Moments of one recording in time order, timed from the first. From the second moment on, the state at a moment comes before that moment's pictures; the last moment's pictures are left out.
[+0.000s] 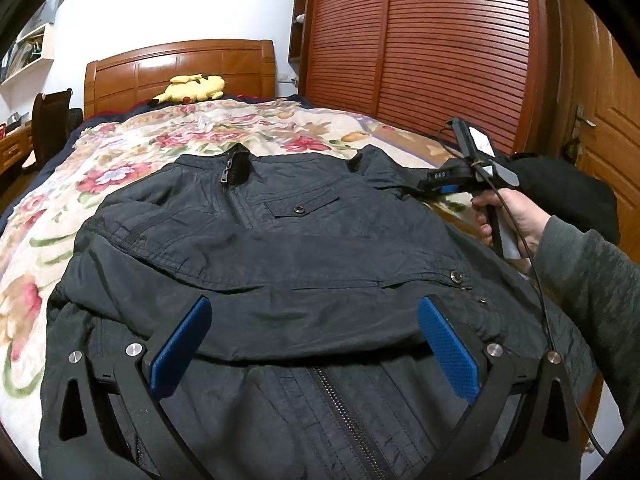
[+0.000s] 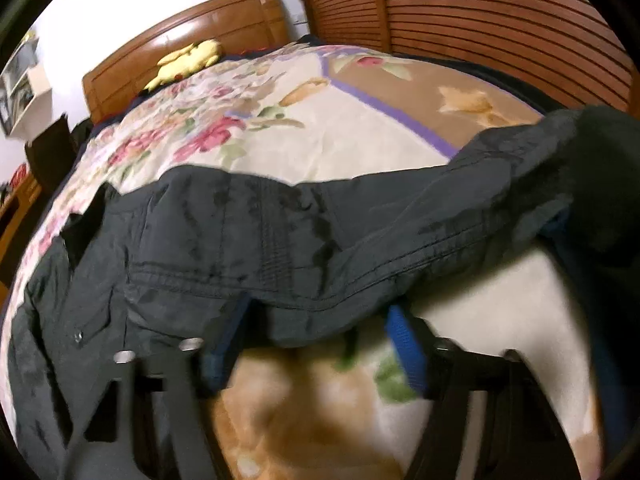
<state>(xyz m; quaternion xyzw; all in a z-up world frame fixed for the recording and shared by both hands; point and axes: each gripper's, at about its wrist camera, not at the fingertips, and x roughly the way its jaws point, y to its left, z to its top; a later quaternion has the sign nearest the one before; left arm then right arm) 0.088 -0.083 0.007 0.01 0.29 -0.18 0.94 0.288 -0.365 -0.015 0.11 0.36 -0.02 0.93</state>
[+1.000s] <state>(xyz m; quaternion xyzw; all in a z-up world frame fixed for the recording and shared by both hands) 0.080 -0.063 0.008 -0.01 0.28 -0.17 0.94 0.131 -0.190 0.020 -0.11 0.27 0.20 0.93</state>
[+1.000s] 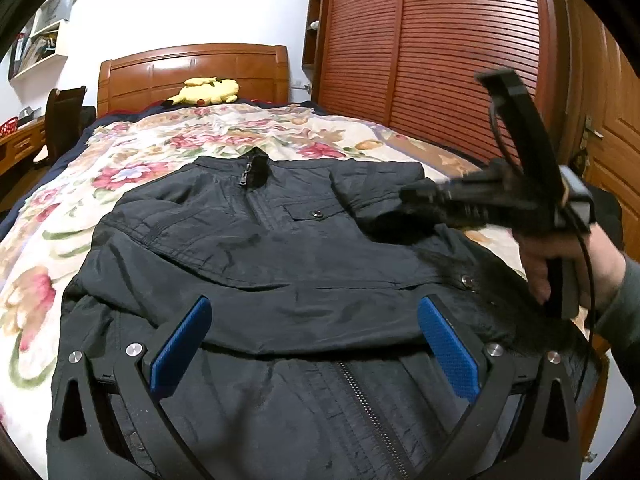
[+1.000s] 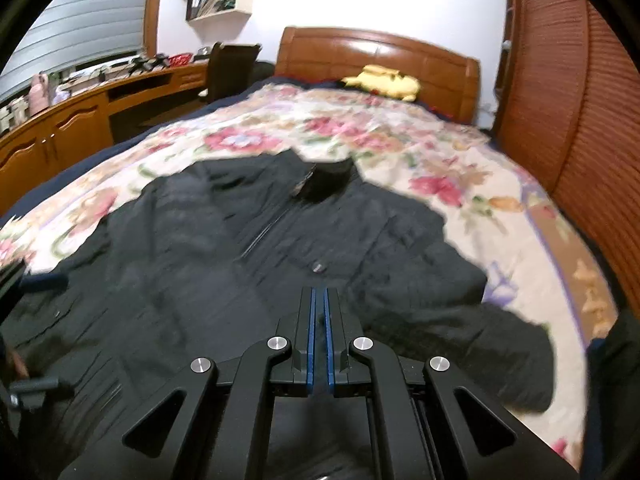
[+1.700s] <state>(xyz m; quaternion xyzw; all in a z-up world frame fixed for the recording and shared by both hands) 0.080 -0.066 0.005 0.00 0.29 -0.16 0.94 0.164 -0.279 0.017 -0.04 0.29 0.02 0.96</state>
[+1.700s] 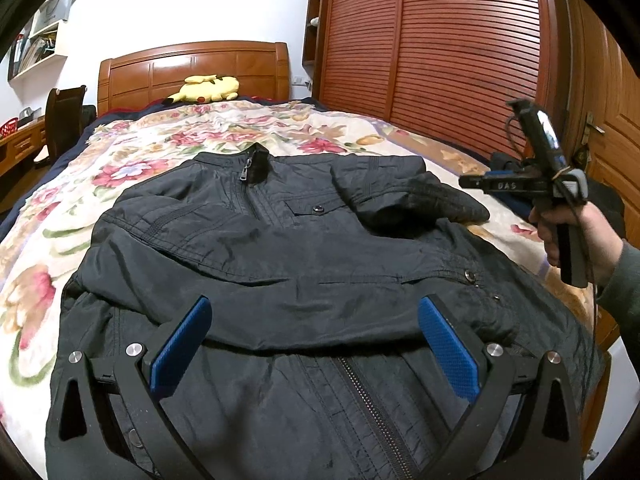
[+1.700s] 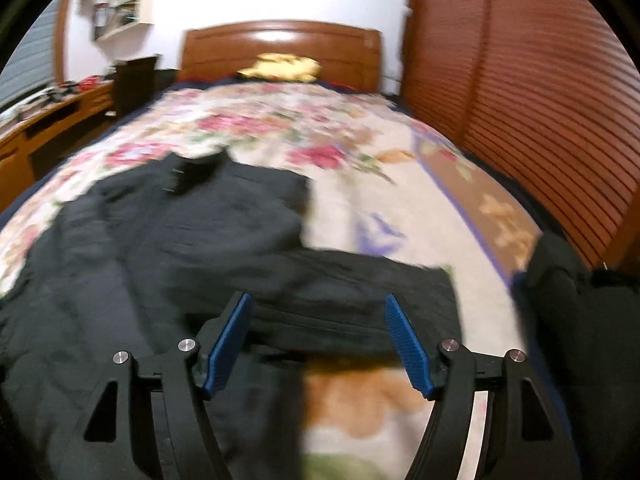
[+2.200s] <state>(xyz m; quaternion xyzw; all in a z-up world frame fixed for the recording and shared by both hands) 0.083 -0.069 0.000 0.01 0.29 -0.16 0.94 0.222 -0.330 -0.025 0.02 0.39 -0.04 0.92</state>
